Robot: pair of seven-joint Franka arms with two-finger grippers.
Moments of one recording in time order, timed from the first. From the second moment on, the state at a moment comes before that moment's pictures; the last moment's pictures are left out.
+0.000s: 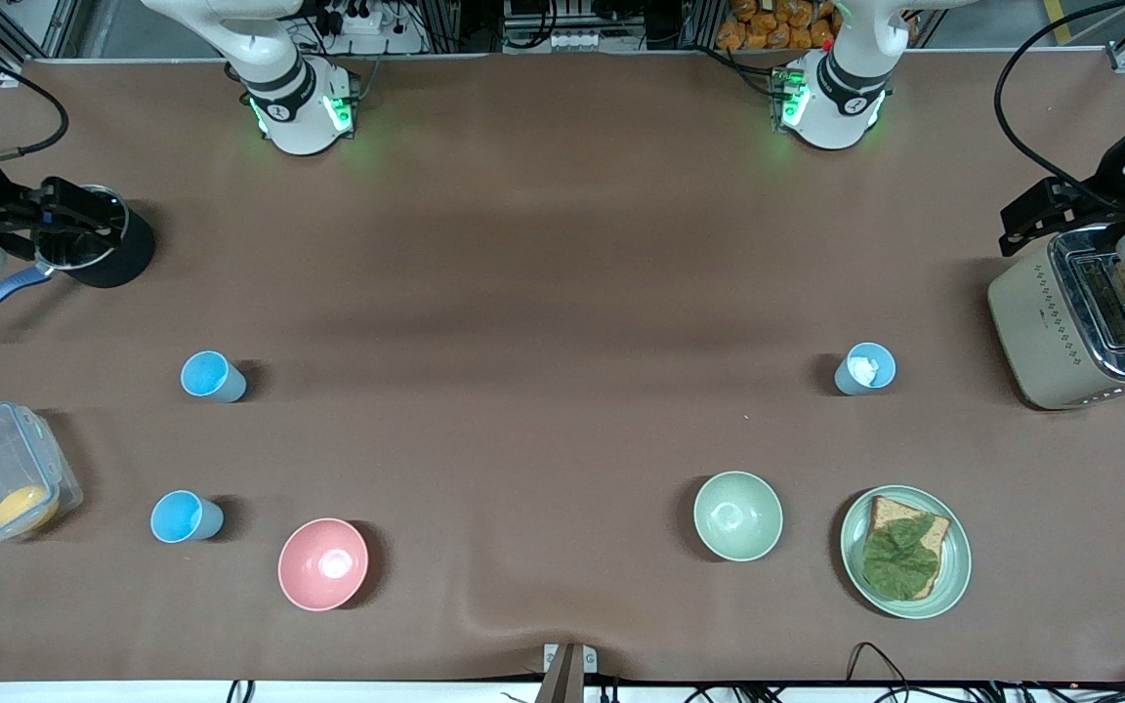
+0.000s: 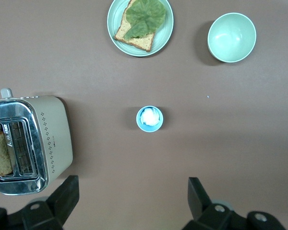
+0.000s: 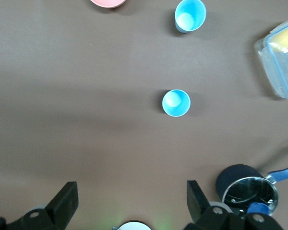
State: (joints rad) left arm 0.00 -0.01 -0.08 -1.54 0.03 1.55 -0.08; right arm -0.04 0.05 0.05 -1.47 0.02 1.40 -0.12
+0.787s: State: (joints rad) left arm 0.01 0.11 -0.07 -1.62 0.03 1.69 -0.08; right arm 0.01 0.07 -0.04 -1.49 0.03 1.43 -0.12
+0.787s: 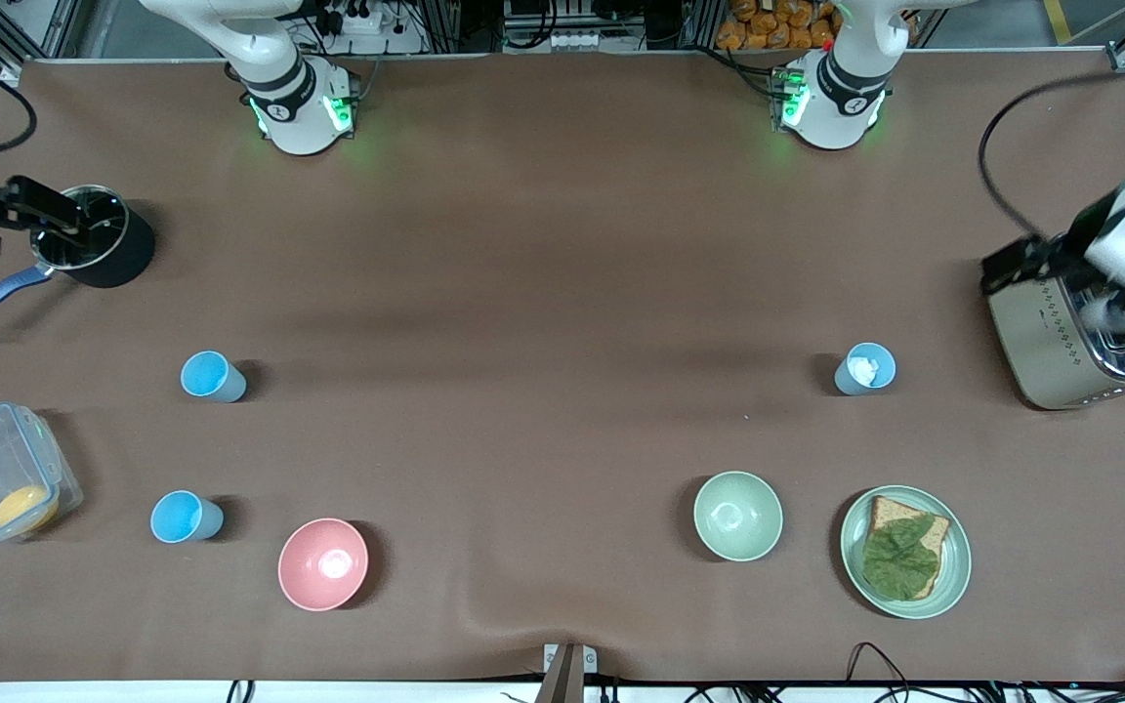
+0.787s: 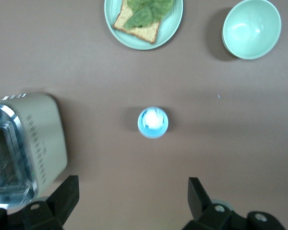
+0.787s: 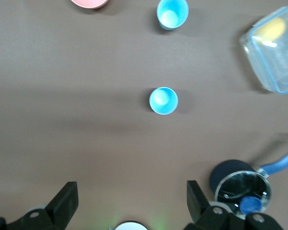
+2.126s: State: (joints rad) left arm 0.05 0.29 -0.07 -2.22 0.03 2.54 -0.03; right arm -0.10 0.45 -0.06 -1.79 0.03 1.96 -0.16
